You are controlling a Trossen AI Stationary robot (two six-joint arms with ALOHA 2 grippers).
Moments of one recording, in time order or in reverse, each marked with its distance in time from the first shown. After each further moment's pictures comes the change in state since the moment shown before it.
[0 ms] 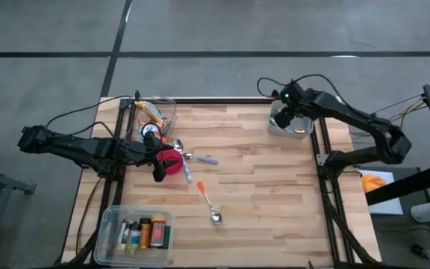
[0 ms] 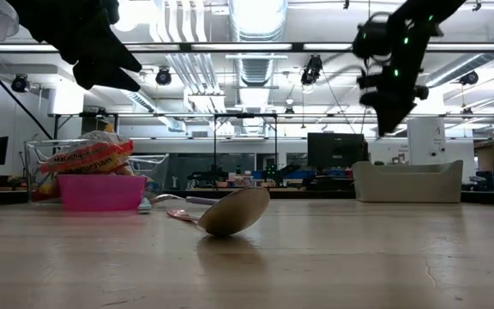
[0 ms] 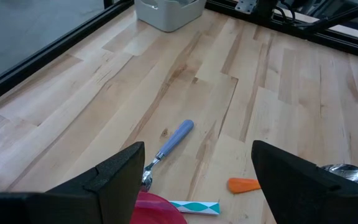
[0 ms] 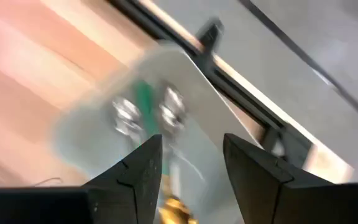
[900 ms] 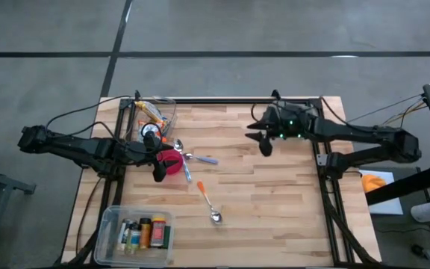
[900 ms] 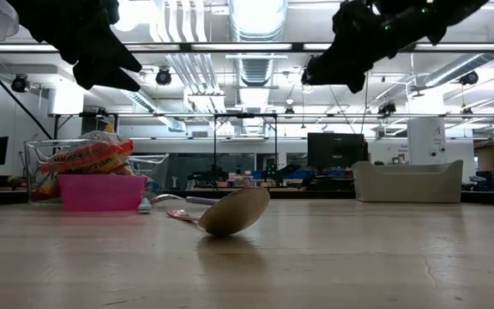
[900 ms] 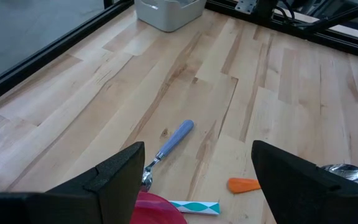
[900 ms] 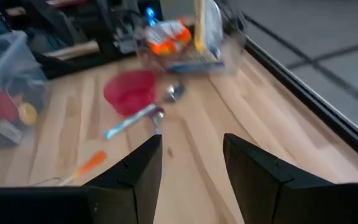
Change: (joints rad) left arm 0.000 0.000 0.000 0.000 0.000 0.000; right arm 0.410 -0.133 -0.232 0.789 -0.502 0.043
